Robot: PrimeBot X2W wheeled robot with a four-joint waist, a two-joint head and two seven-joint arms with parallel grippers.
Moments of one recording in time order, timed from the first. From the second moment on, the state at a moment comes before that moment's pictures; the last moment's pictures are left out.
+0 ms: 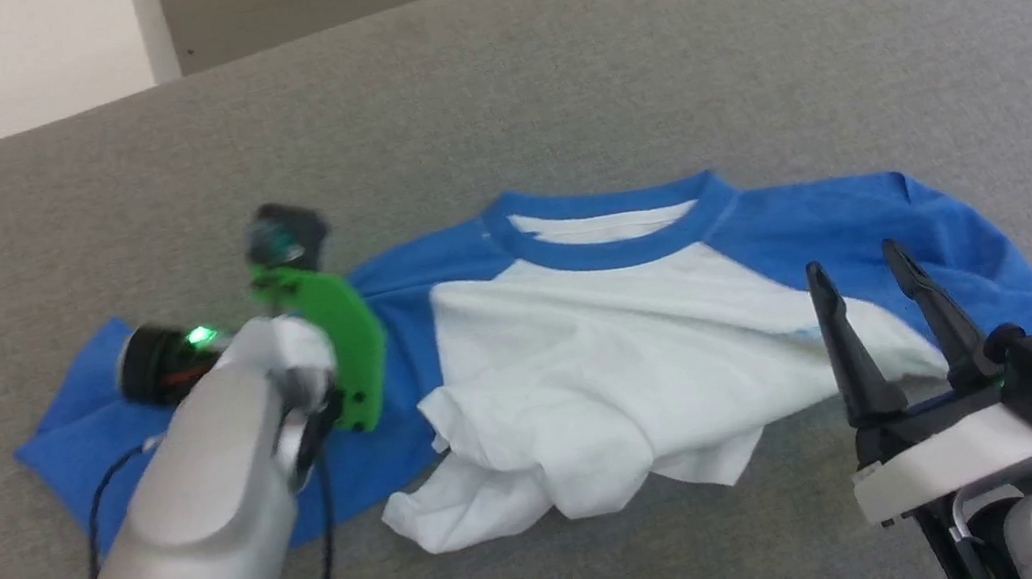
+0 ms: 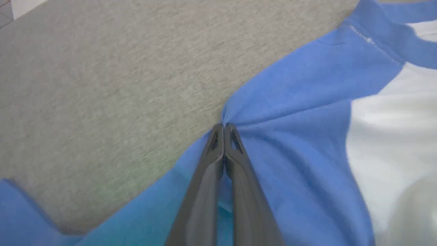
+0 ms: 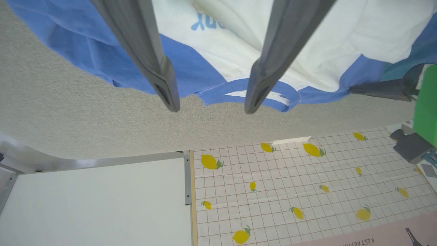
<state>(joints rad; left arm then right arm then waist) -0.71 0.25 -0.51 0.67 -0.40 -0.01 0.40 -0.05 -0.05 0.06 -0.02 0.18 0.13 -0.16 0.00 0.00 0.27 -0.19</state>
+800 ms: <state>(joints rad) -0.27 0.28 -0.25 0.30 -0.52 0.15 -0.22 -0.08 -0.05 -0.31 0.07 0.14 0.13 0.13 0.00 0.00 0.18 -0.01</state>
